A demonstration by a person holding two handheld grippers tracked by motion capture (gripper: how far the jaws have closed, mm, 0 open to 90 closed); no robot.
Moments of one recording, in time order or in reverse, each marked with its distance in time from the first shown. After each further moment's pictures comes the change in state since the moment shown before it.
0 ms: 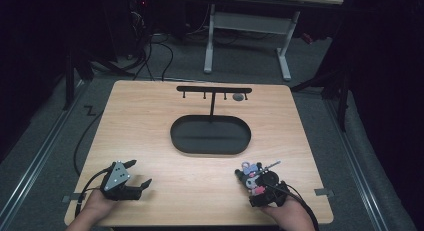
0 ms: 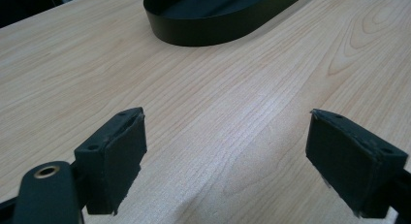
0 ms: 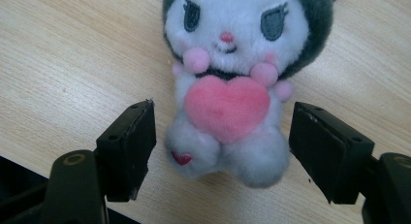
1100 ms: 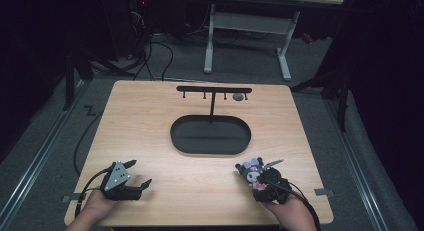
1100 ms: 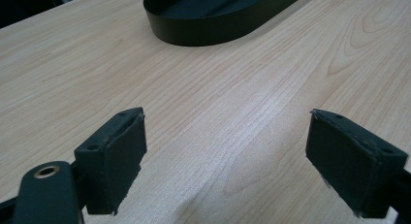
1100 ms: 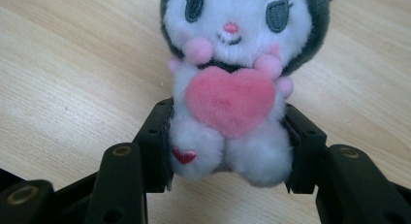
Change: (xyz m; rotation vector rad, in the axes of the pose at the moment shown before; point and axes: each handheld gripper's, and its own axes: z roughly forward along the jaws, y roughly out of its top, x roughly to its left) left arm 0.000 0.000 0.000 0.001 0.001 0.001; right arm -0.003 0.003 -0.014 -0.089 -0.032 -0.015
